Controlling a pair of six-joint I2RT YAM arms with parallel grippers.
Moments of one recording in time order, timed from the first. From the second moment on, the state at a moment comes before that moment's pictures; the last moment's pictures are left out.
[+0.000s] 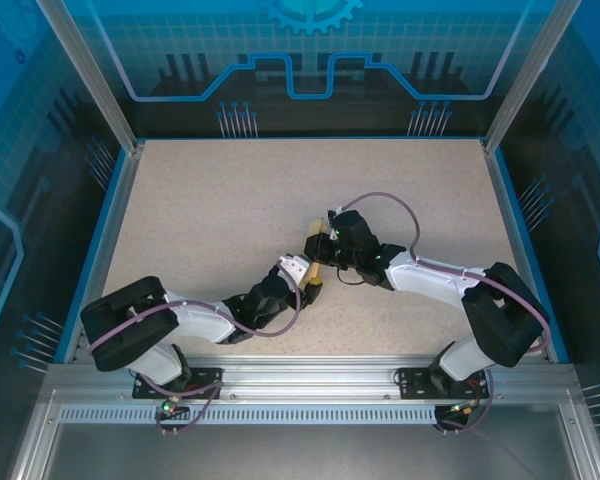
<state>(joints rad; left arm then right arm) -0.96 1.53 0.41 0.73 -0.37 -0.16 0.71 1.51 0.83 0.05 -0.14 0.89</state>
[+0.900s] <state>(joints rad) -0.61 1.43 0.40 0.68 0.14 -0.14 0.42 1.32 0.99 -0.16 -0.28 0.19</state>
